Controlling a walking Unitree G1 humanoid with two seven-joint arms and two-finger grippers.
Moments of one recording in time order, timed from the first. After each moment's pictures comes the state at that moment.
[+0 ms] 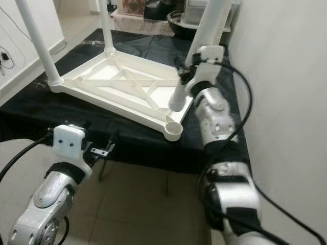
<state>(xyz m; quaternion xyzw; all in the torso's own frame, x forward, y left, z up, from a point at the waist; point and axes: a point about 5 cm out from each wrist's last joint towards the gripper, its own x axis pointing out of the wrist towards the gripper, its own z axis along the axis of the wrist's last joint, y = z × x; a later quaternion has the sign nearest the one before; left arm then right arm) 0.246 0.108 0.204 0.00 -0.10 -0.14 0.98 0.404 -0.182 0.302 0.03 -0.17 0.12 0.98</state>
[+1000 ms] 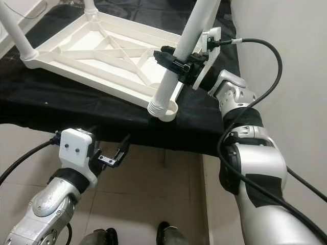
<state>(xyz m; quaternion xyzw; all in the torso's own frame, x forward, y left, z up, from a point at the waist) 0.226 0.099 0.203 0.00 -0.06 -0.17 0.98 0.393 -0.172 0.316 0.09 -0.12 0.51 0.85</state>
